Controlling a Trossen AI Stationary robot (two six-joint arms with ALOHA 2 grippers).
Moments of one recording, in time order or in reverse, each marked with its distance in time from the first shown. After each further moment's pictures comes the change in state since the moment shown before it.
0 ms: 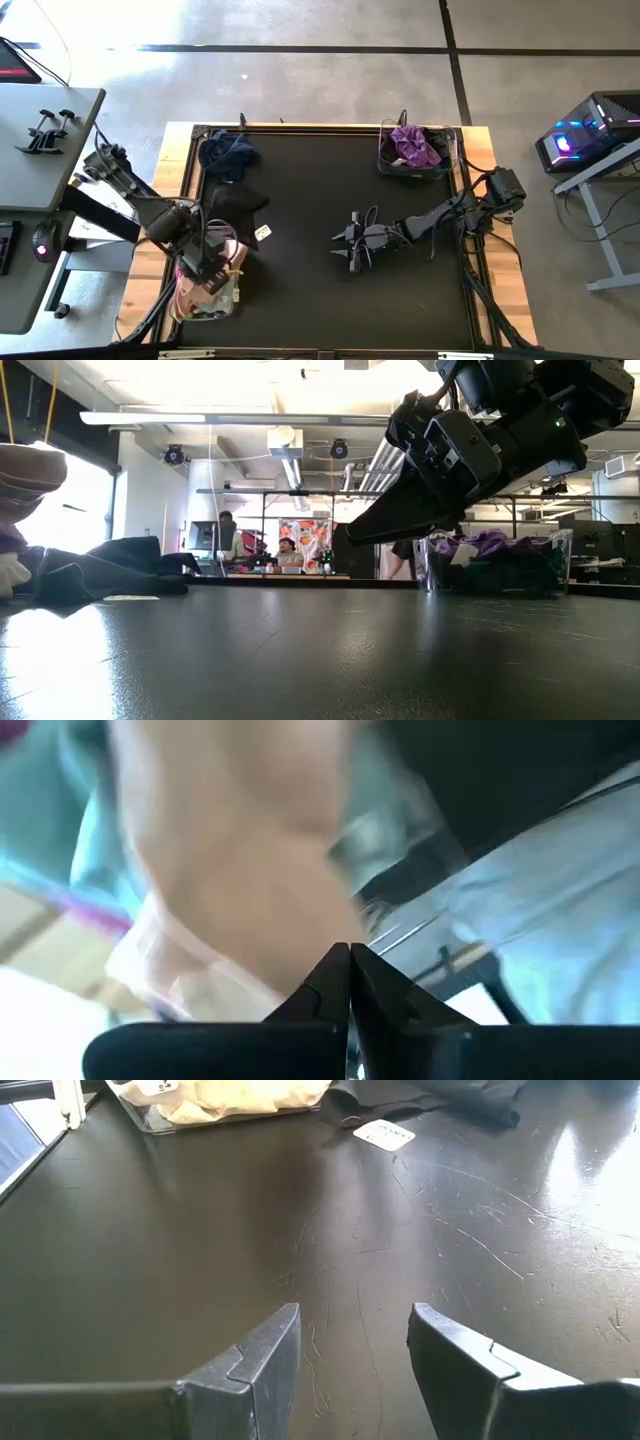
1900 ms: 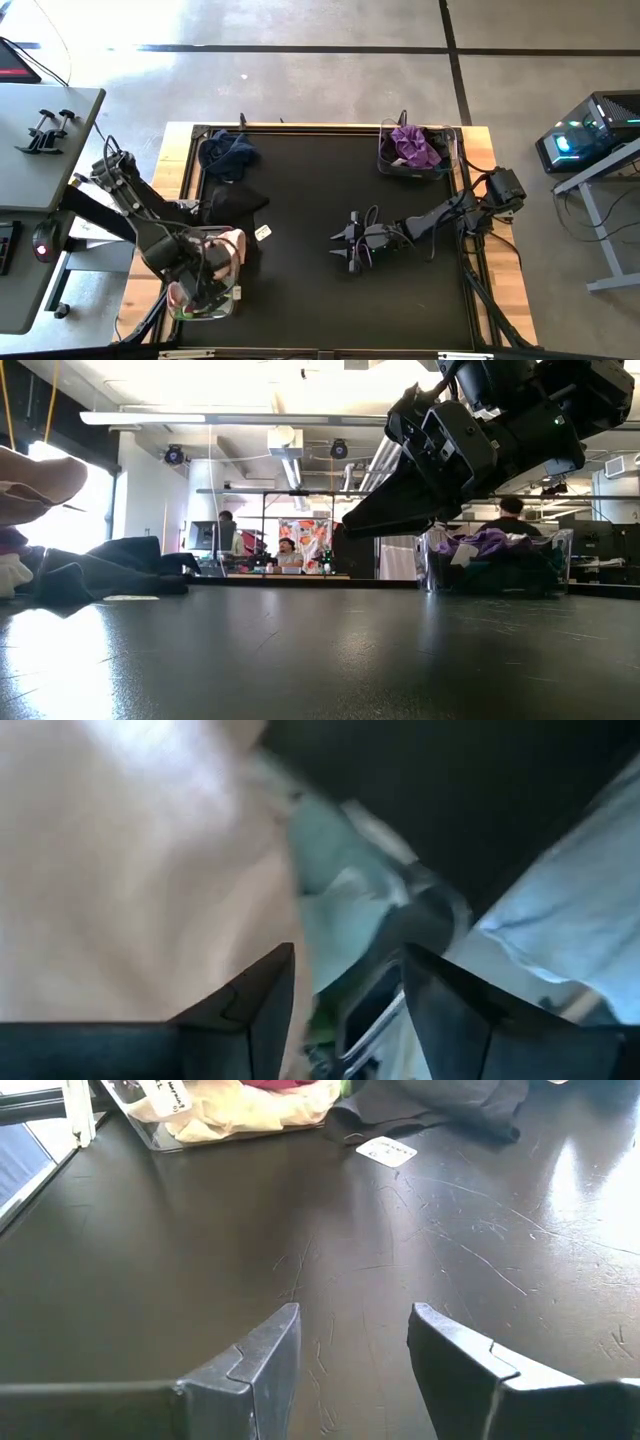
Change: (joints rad) left arm -0.147 0.156 0.124 -0.058 -0.277 0.150; right arm 0.000 0.001 0.000 0.034 0.000 0.000
